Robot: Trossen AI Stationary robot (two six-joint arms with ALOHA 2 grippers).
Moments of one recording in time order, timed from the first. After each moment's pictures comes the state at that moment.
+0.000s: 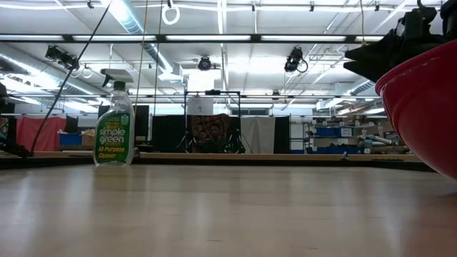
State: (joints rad) left arm 0.36 1.42 2.32 -0.97 0.29 0.02; right arm -0.14 0.19 0.01 0.34 0.24 0.16
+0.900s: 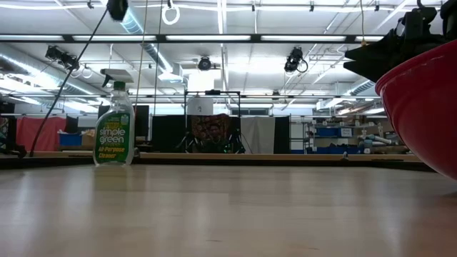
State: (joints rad) left arm 0.51 0.65 0.91 -0.31 0.40 -0.26; right arm -0.14 0.19 0.01 0.34 0.24 0.16
